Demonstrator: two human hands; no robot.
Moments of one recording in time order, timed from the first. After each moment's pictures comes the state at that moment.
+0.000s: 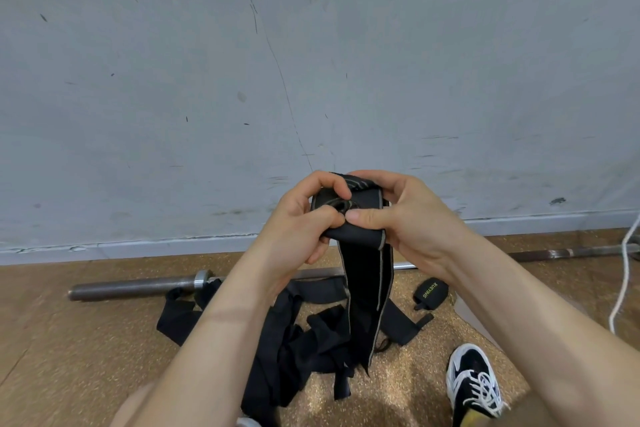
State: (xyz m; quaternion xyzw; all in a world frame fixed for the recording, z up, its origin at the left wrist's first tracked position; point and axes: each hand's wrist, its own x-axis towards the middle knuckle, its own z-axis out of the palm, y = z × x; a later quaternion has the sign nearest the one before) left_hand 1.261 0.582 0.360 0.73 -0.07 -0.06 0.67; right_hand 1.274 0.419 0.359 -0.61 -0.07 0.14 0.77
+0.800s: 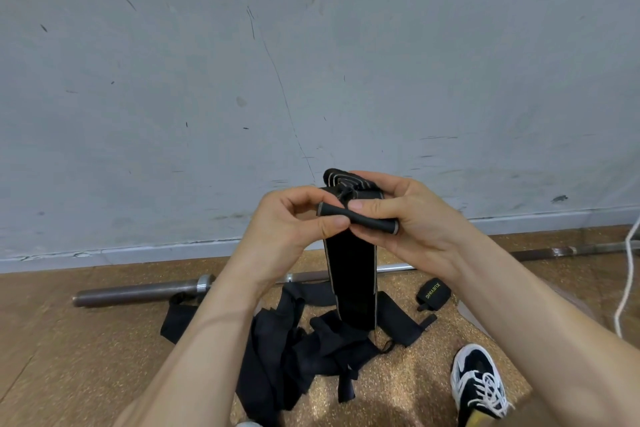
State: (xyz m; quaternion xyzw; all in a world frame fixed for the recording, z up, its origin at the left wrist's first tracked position) left_hand 1.263 0.592 0.358 0.72 -0.12 0.00 0.69; right_hand 1.278 0.413 0.360 -0.51 -0.04 0.21 0.83
